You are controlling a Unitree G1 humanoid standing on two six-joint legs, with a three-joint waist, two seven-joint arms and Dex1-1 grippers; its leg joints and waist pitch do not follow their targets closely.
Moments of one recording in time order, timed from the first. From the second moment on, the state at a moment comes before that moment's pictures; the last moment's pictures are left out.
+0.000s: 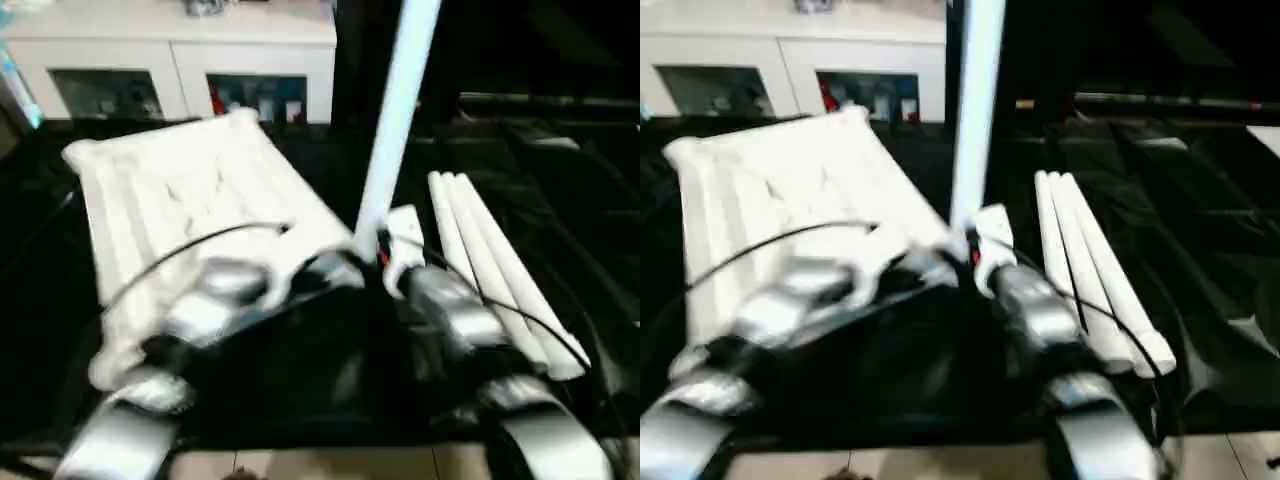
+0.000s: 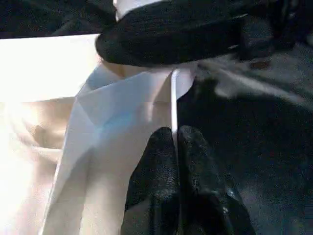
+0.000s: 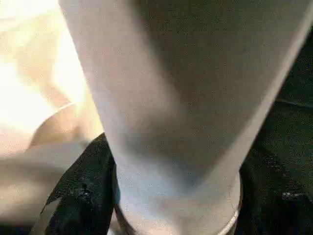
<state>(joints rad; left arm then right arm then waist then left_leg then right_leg) -0.71 0.14 -0.26 0.73 0.08 0.27 -0.70 -0.72 -0.01 -0.02 0.94 0.08 0.06 0.17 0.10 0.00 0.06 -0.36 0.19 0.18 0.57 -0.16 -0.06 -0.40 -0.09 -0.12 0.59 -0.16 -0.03</state>
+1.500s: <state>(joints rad) -0.67 0.48 0.02 0.62 0.10 0.18 -0.38 -0.55 -0.03 0.03 0.64 0.07 0.18 0.24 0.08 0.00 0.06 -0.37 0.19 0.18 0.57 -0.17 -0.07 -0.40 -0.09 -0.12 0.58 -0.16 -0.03</state>
